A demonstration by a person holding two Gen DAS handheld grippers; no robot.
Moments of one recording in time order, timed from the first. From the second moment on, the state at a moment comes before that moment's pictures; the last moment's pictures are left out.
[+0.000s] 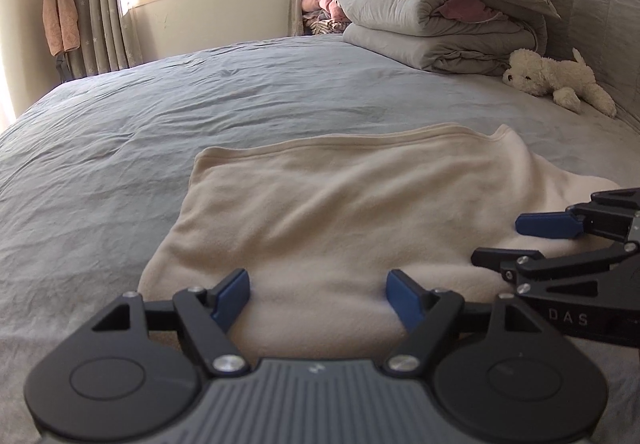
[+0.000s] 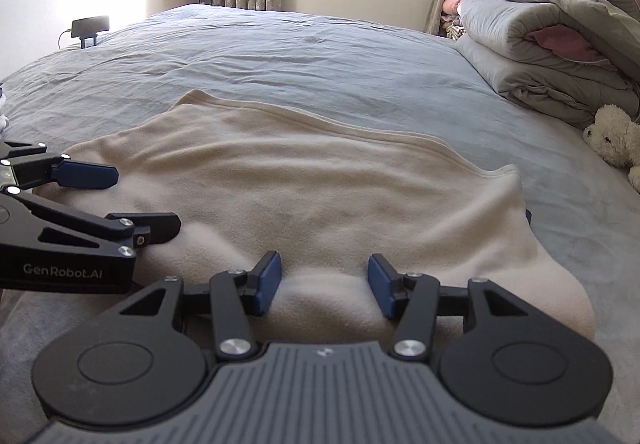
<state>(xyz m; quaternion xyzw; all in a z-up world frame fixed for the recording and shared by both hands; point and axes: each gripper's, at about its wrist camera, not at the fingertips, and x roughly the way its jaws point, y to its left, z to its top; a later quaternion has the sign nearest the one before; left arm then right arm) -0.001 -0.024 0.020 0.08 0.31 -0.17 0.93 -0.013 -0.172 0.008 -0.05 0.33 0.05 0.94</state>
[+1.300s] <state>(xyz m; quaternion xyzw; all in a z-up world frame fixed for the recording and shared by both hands) -0.009 -0.006 0.012 0.08 0.27 -0.17 0.94 -0.020 -0.203 0.003 -0.04 0.30 0.02 0.95</state>
